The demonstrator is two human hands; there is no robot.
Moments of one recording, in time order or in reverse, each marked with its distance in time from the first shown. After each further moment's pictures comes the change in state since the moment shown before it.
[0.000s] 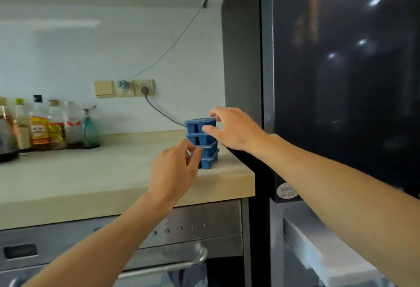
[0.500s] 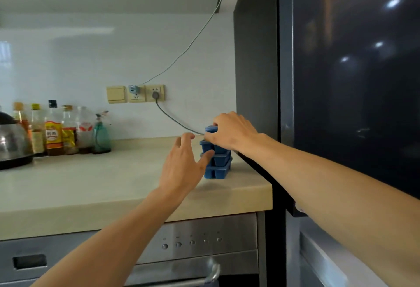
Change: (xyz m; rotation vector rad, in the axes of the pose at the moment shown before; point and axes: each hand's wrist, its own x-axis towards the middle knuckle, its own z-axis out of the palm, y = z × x) left_hand 0.037 -0.028 0.011 0.020 -0.073 -0.146; right_hand 0.056 -0.009 0.034 -0.155 -0.013 0.071
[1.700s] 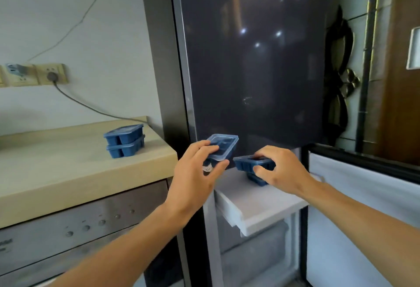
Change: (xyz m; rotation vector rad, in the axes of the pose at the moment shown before) left_hand -0.130 0.149 0.087 -0.462 -0.193 0.406; right_hand -0.294 0.204 -0.052 0.182 0.099 0.300
